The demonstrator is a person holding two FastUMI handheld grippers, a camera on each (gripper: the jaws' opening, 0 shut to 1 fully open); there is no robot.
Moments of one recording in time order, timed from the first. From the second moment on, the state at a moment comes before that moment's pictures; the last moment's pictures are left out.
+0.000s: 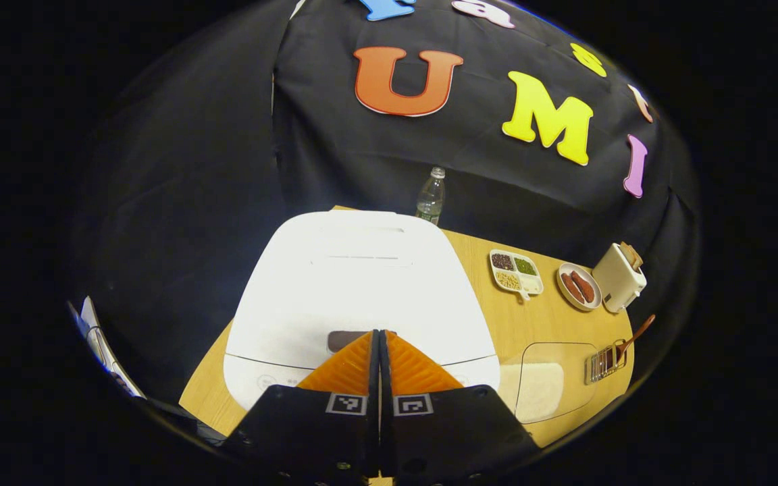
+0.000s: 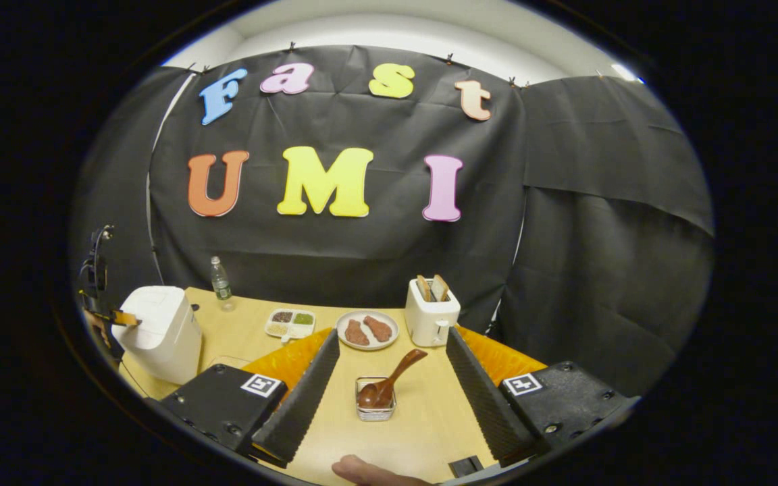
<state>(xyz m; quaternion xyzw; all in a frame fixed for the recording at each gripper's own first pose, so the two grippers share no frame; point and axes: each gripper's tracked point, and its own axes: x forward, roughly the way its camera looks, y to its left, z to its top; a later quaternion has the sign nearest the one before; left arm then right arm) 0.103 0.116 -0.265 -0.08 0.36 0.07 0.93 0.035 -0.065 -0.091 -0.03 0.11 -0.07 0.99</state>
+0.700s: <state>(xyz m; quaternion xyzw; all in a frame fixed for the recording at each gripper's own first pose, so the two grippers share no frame) 0.110 0.120 -0.265 -0.10 0.39 0.10 0.91 0.018 -0.053 -0.074 -0.05 0.09 -0.07 0.99</state>
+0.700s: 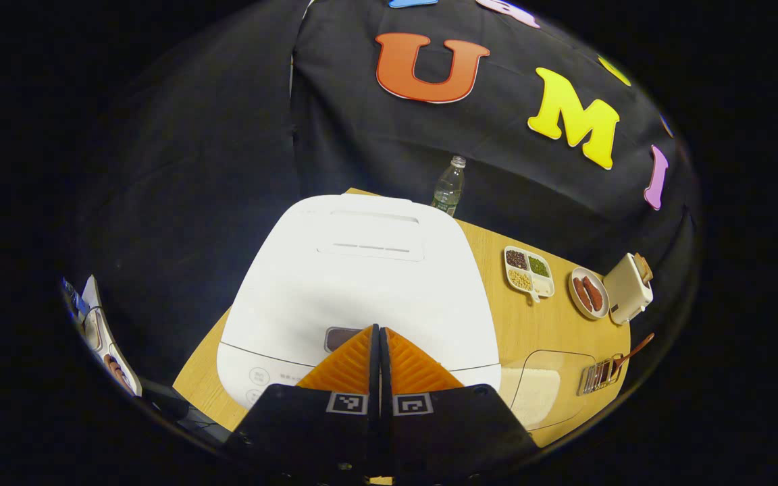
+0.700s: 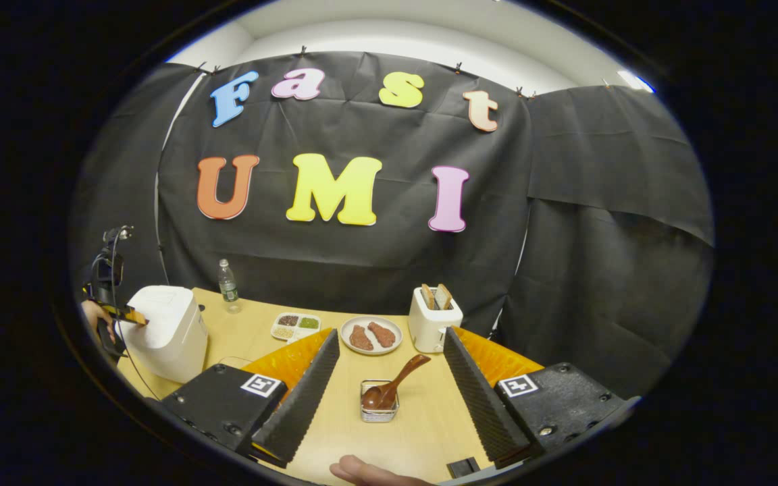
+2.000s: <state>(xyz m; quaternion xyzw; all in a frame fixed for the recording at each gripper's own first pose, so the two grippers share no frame) 0.033 0.086 -0.042 -0.11 0.14 0.11 0.98 0.061 -0.092 -0.168 0.03 0.16 -0.07 0.98</state>
